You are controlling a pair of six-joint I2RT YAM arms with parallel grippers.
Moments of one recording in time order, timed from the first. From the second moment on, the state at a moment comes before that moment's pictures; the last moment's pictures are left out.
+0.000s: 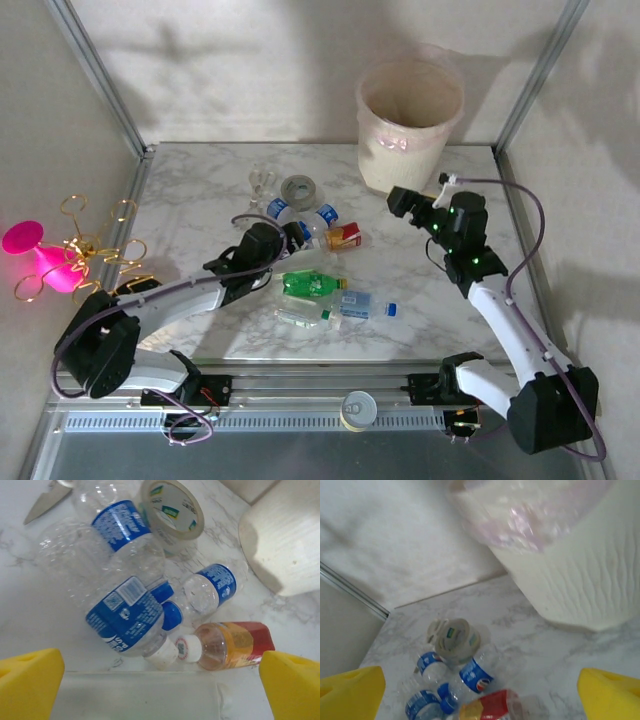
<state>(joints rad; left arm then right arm) -0.65 1.37 0.76 0.01 -0.36 -0.87 0.26 1.03 0.77 -0.01 -0.18 0.52</state>
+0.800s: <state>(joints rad) -0.65 1.65 1.06 -0.44 -0.24 -0.27 0.29 0.98 0.51 0.06 -0.19 0.58</state>
